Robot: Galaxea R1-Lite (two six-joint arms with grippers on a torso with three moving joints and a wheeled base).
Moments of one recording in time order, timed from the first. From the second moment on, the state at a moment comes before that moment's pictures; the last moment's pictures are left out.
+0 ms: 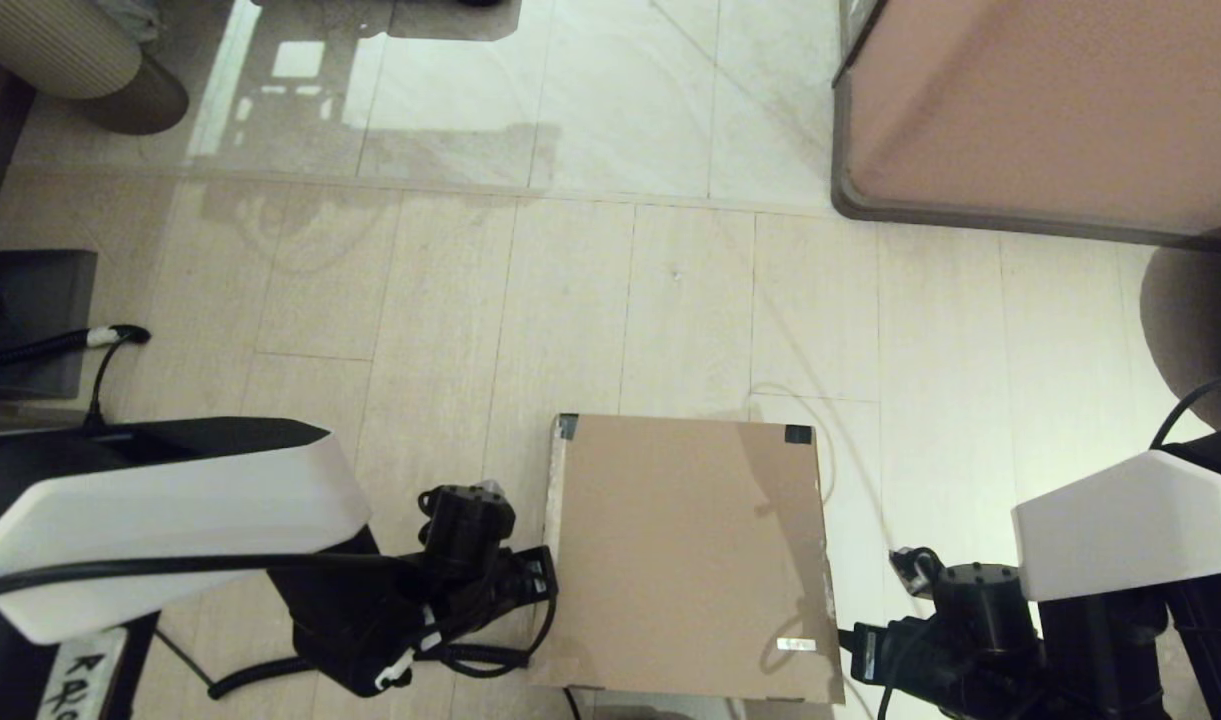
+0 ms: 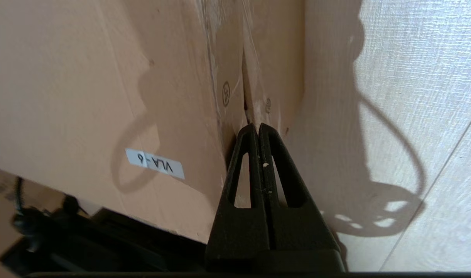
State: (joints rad) left arm -0.52 2.27 -0.73 -0.88 0.06 -0.51; right arm 0.24 2.41 -0.24 -1.52 0.25 0.42
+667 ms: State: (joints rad) left arm -0.52 2.08 -0.66 -0.83 0.06 -0.51; right arm 0.24 2.28 -0.19 -1.52 0.26 0.47
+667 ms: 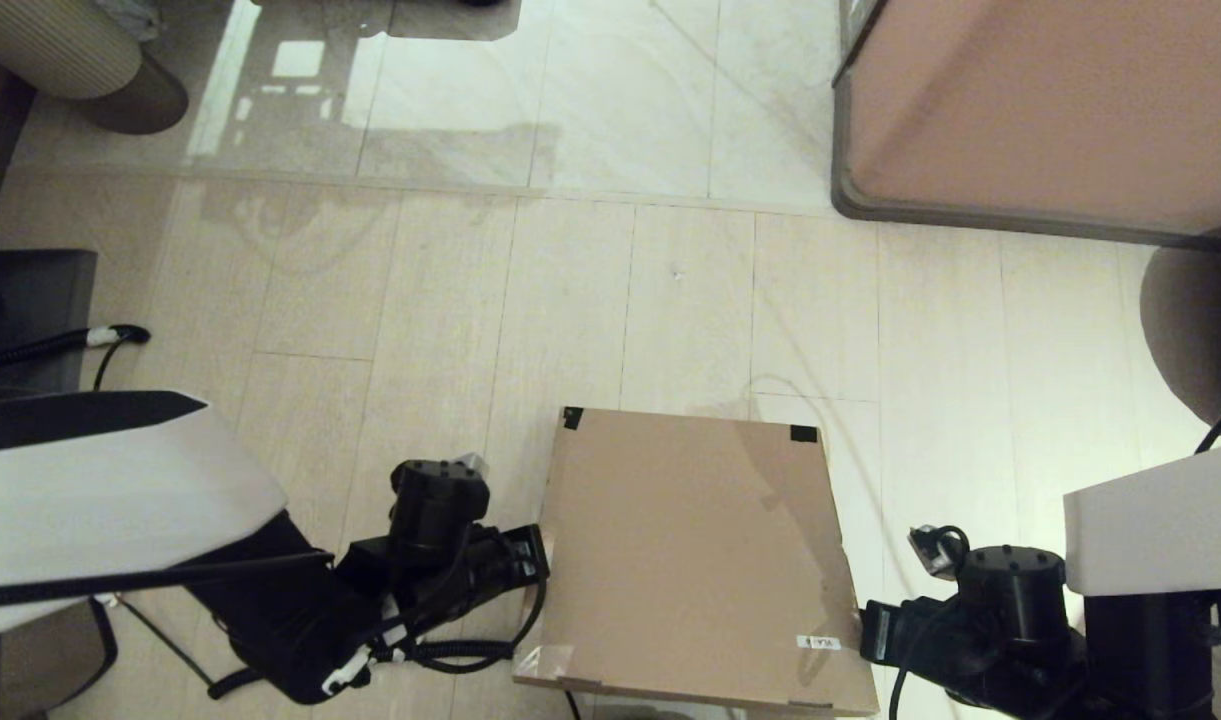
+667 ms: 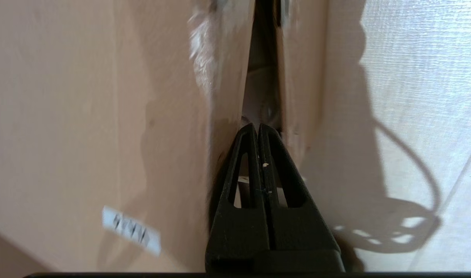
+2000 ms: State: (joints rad) left arm -0.38 1.91 -0.65 -0.83 0.07 -0.51; right arm 0.23 2.20 -0.19 -1.52 0.37 0.79
